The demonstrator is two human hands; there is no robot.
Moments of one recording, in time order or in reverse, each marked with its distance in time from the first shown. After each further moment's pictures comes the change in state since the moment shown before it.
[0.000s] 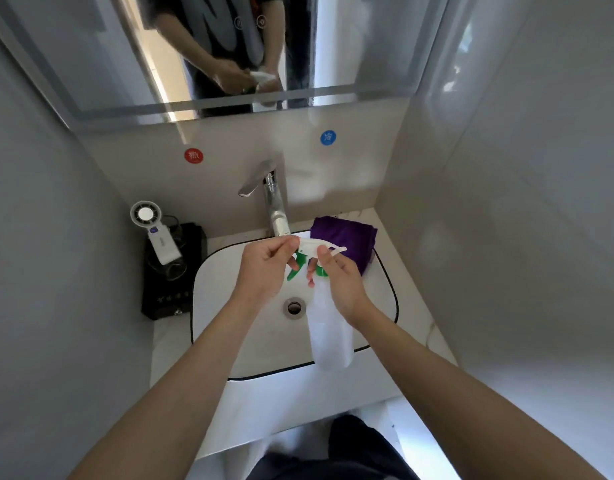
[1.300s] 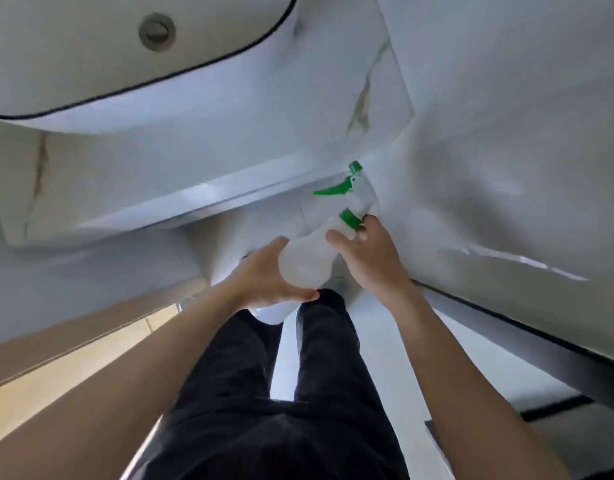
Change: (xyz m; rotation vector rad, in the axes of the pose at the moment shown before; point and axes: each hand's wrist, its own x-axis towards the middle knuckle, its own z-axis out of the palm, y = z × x) left_hand -0.301 -0.246 0.159 0.769 -0.742 -0.592; right_hand -0.296 0.204 -0.211 -0.283 0.082 0.707
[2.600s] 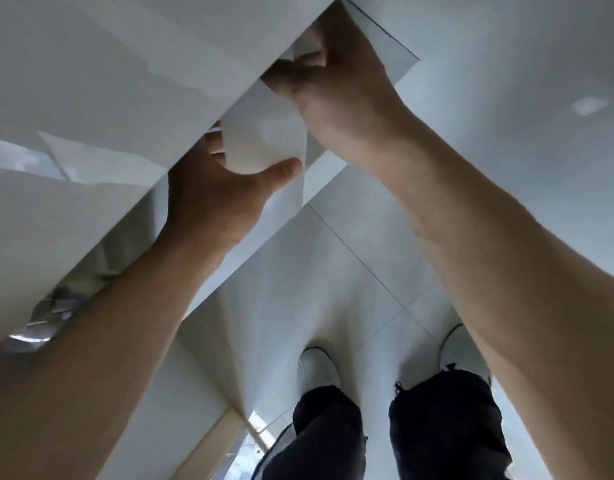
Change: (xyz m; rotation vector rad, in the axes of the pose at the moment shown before) left_hand 0.373 -0.120 -0.003 -0.130 0.562 0.335; right_hand 0.391 0.100 0.130 0.178 0.371 -0.604
